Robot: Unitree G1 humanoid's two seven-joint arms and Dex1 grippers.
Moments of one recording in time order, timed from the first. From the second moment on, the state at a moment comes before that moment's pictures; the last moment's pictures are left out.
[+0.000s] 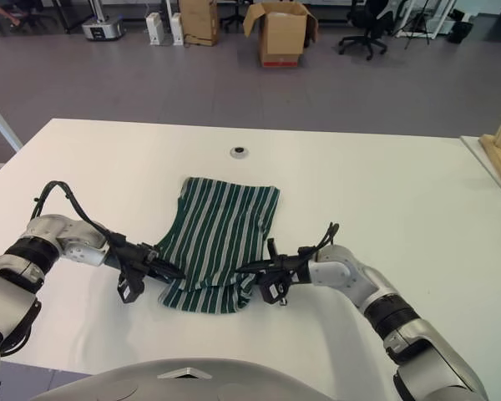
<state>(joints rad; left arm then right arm) -0.65 0.67 -0.62 0.91 0.92 -1.58 -0.32 -0.23 -0.66 0.52 0.34 -0.23 -0.86 0.84</state>
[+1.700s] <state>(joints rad) -0.78 0.24 -0.26 1.19 -0.19 -0.10 -0.89 -0.81 -0.42 -0.32 0.76 0.59 0.69 0.70</state>
